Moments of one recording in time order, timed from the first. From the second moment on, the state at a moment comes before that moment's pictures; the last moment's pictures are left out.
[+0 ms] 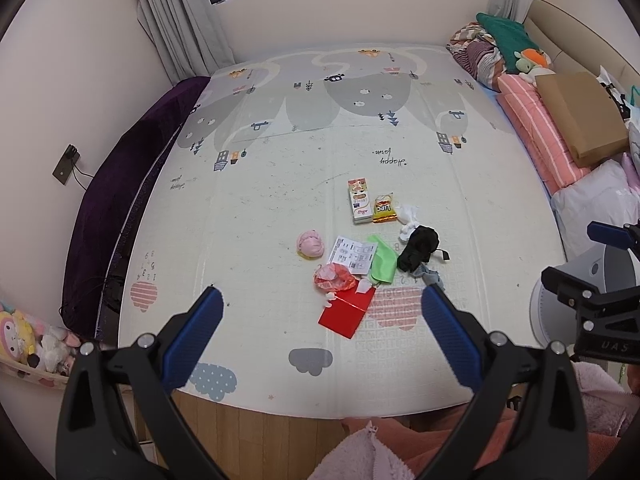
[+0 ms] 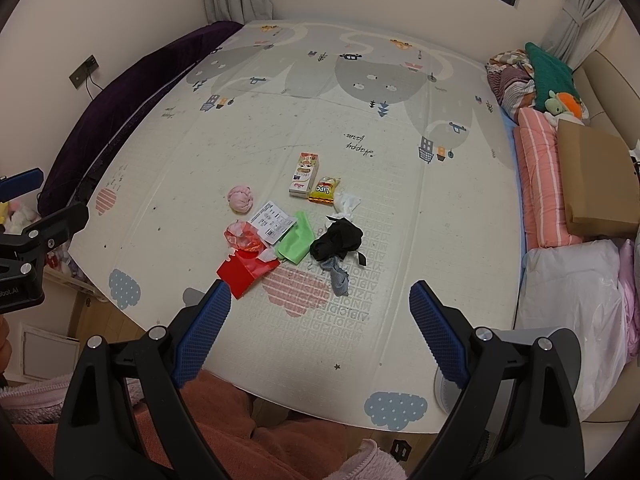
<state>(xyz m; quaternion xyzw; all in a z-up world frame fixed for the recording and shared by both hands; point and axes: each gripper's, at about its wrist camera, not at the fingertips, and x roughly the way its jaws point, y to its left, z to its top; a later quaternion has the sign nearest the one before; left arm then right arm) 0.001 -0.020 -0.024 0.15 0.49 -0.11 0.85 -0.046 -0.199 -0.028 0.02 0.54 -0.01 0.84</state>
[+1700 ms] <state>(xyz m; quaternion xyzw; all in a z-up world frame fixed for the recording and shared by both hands) 0.187 -0.078 -0.443 0.21 0.56 -0.23 0.77 0.141 -0.256 -0.410 0.09 0.61 -0.04 0.79</state>
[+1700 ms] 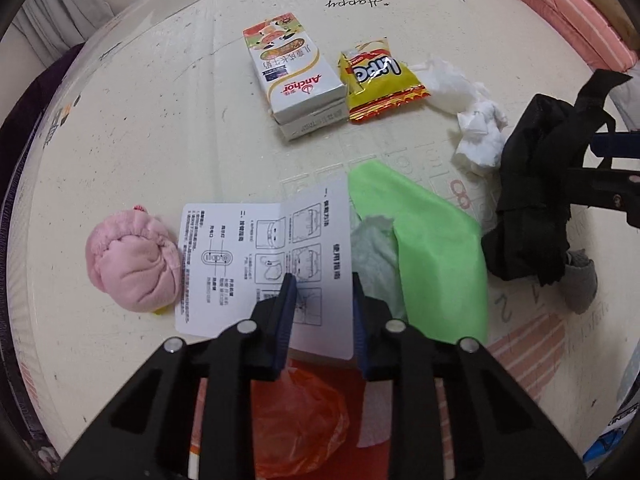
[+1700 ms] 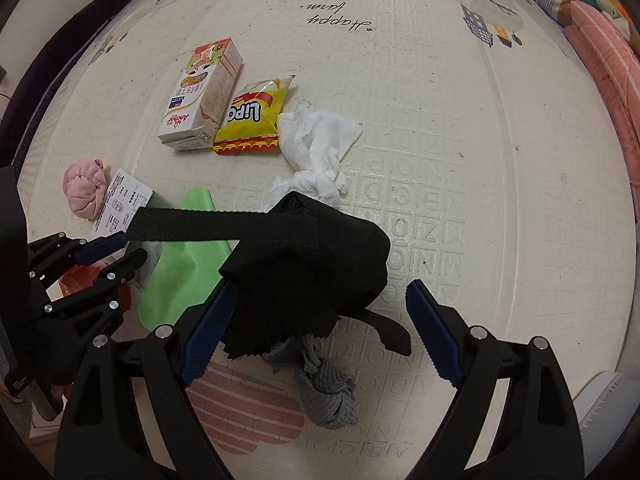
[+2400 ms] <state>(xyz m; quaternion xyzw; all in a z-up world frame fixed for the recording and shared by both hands) 0.205 -0.055 -0.405 0.22 0.54 -0.18 0.79 0.144 -0.251 -0.387 0.12 0.60 -0.03 0.79</state>
